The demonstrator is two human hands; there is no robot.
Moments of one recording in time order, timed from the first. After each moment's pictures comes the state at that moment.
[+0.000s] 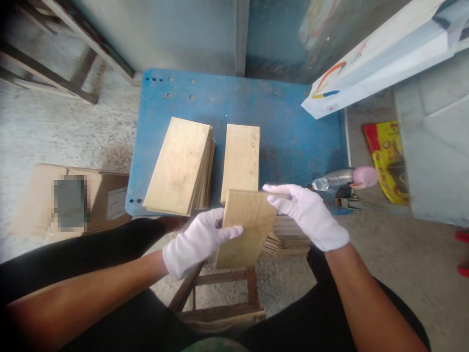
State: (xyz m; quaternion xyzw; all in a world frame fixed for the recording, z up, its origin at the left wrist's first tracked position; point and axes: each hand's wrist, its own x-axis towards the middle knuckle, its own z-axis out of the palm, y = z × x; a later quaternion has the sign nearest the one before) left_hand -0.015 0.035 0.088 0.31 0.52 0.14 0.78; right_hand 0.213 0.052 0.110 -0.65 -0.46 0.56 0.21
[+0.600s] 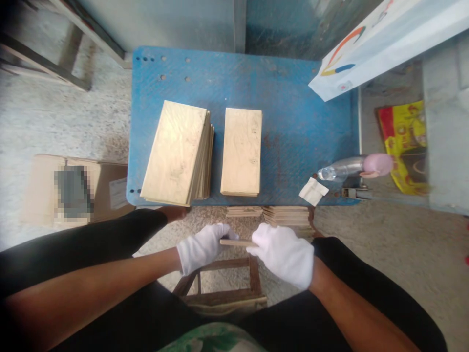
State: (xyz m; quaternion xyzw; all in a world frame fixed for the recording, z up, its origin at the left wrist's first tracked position) left_hand -0.034 -0.020 0.024 0.60 0.49 -0.09 0.63; right_hand 0.185 -0.028 0.080 -0.43 -0.83 0.31 -0.18
